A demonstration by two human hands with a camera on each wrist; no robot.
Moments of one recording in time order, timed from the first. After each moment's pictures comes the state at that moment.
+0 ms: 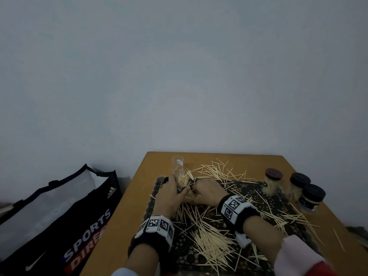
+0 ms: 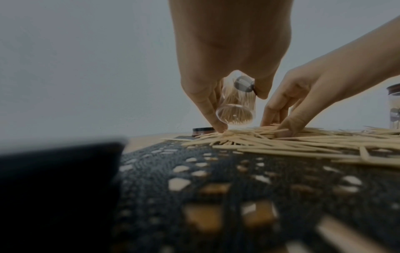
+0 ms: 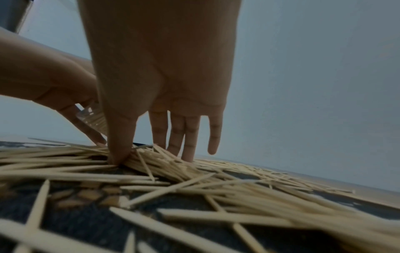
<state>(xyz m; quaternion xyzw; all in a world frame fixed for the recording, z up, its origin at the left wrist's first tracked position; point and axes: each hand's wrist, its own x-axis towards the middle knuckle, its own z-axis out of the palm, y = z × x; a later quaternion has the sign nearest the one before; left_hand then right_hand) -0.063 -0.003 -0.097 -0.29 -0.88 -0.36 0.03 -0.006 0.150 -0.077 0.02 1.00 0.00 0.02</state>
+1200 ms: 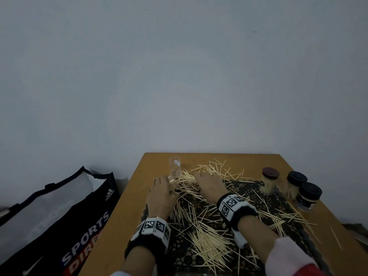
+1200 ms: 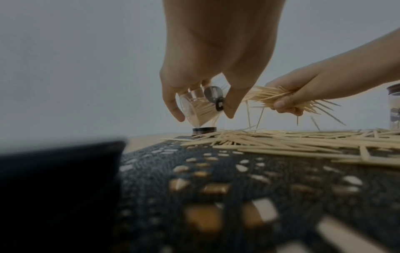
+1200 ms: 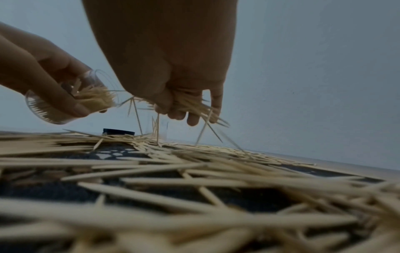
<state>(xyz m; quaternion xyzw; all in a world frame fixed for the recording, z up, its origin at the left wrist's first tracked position) -0.076 -0.005 -0.108 -0.24 -0.93 -0.25 0.11 -0.003 0.159 -0.078 0.06 0.99 0.01 -0.09</state>
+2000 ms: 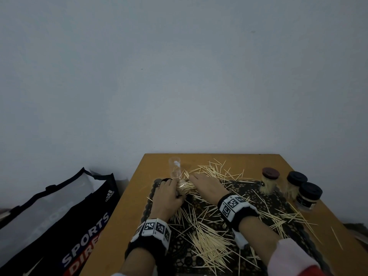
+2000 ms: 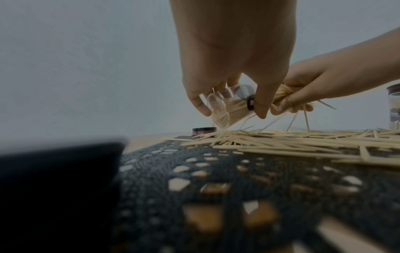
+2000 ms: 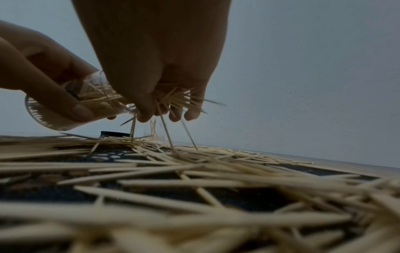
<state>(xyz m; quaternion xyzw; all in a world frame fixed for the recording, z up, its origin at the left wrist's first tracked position) -0.073 0.000 -0.108 -0.36 -0.90 -0.24 0.09 -0.005 0.161 -0.083 -0.03 0.99 0.03 -0.13</state>
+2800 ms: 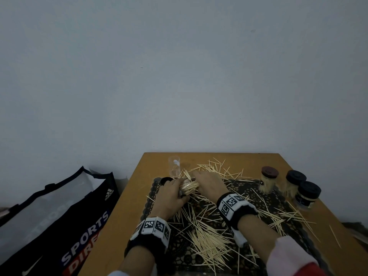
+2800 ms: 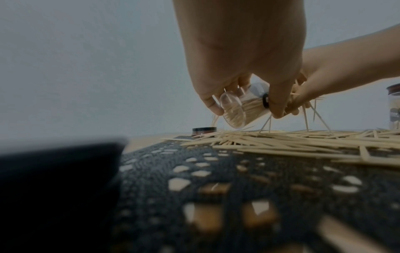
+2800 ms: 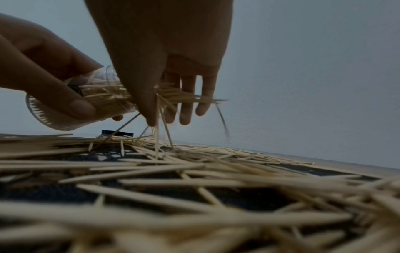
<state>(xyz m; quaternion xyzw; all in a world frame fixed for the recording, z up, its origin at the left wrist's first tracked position) -0.072 0.003 -0.107 -0.40 -0.88 -0.25 0.05 -0.002 0.161 -0.073 0.04 0.99 0.02 -0.14</state>
